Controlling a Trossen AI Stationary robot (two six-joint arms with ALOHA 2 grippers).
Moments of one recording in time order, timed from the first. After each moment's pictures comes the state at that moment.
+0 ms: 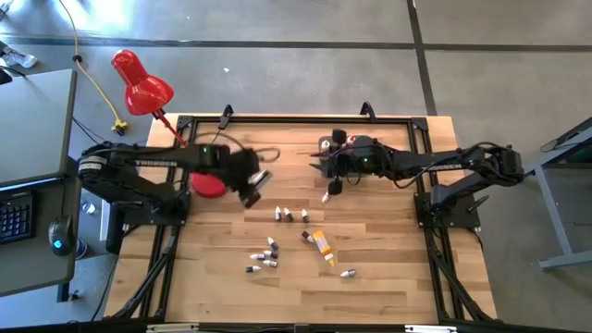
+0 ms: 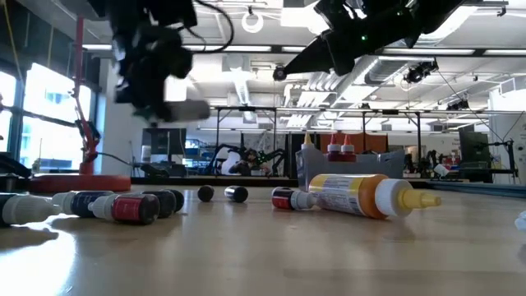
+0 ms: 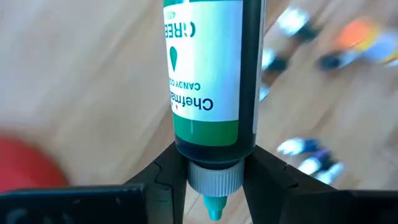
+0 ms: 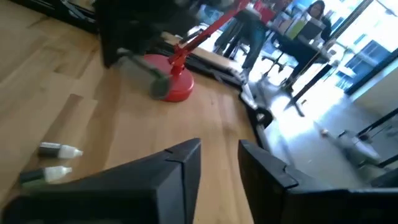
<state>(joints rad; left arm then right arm) 0.16 1.28 0.96 -0.80 0.12 -0.55 -0.19 1.37 0.80 0.28 0.04 -0.44</state>
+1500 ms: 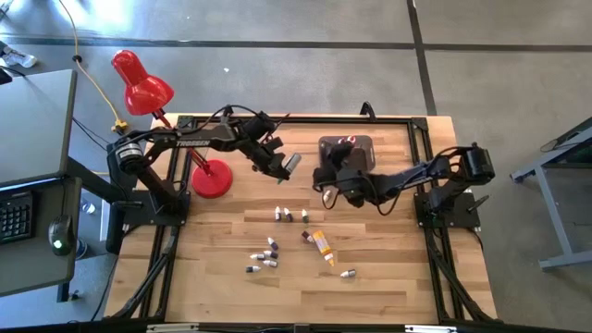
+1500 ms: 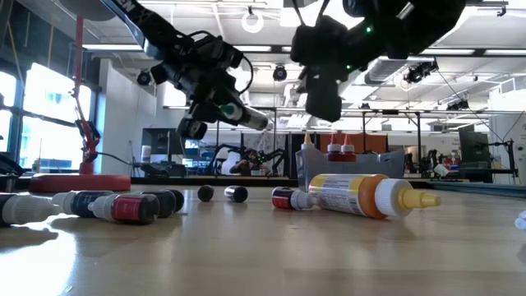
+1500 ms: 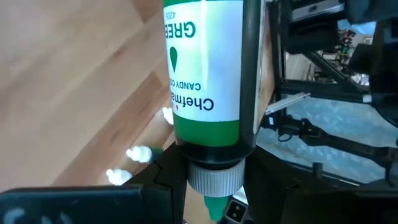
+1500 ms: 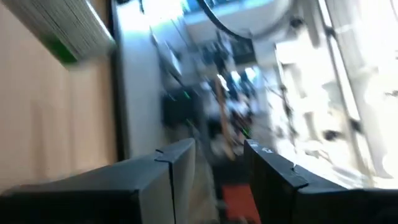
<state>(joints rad) 0.49 1.61 1.01 -0.26 0.80 -0.77 0.03 1.64 0.80 0.68 1.11 -1.16</state>
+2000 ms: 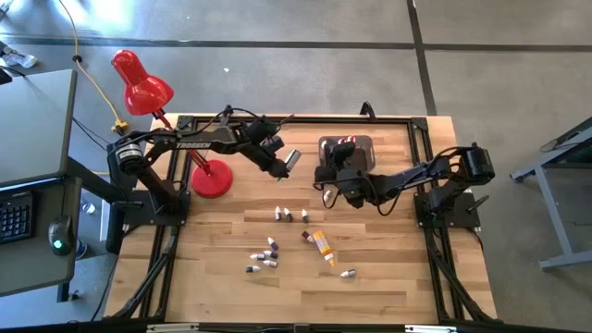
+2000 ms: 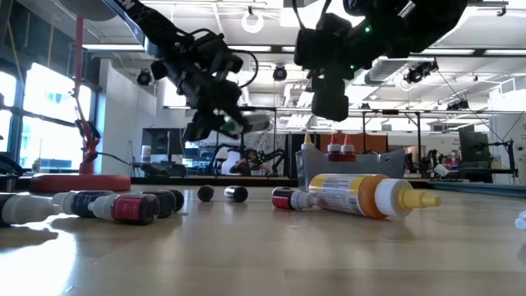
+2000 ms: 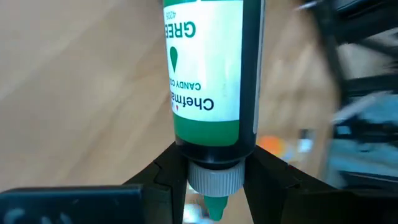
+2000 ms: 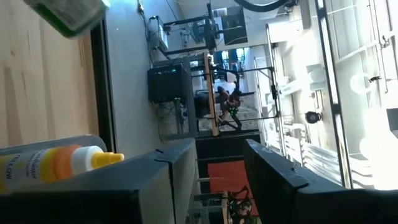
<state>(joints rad) 0.46 1.61 1.01 -0.28 0.55 -0.52 0.04 1.64 0.80 0.68 1.19 -1.19</state>
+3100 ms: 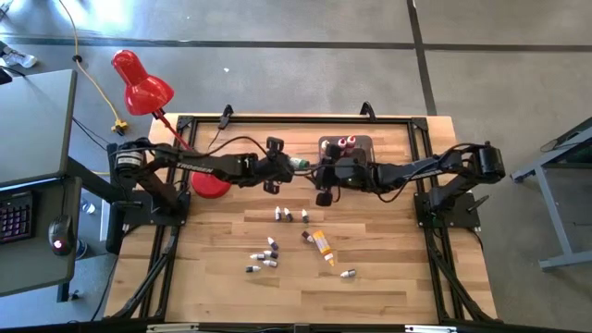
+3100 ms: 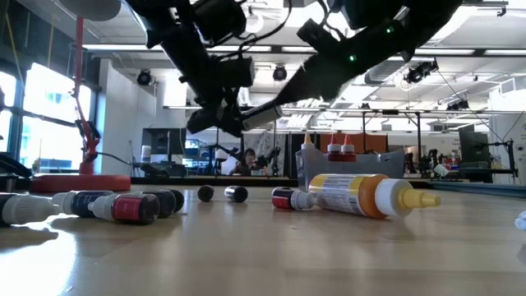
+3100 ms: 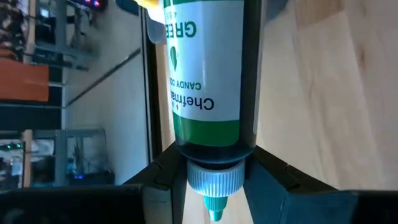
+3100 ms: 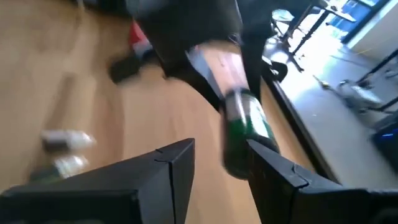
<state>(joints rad) 0.11 1.61 1.01 -0.17 -0.58 0.66 -0.07 1.54 0.80 0.33 0.29 -0.28</state>
